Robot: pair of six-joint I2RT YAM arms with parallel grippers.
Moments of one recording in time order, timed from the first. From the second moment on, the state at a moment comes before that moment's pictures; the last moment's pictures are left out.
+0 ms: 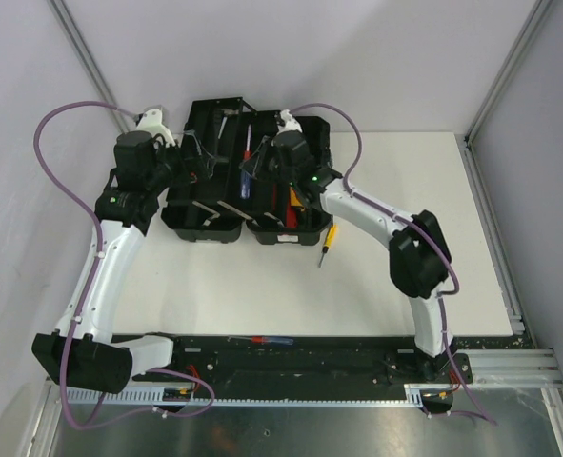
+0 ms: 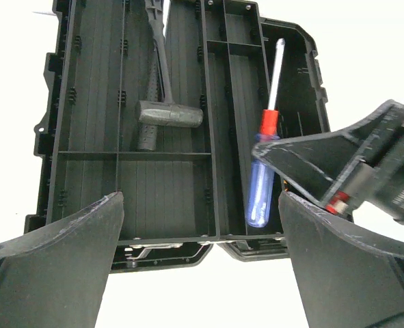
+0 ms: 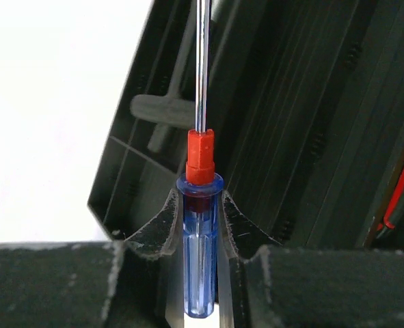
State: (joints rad) left arm -0.13 1.21 1.33 -0.48 0.09 -0.29; right arm 0.74 2.00 1.76 -0.02 0.01 0.75
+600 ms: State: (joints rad) left arm -0.13 1.21 1.33 -0.50 0.11 -0.29; right arm 0.76 2.22 1.99 -0.21 0.10 0.82
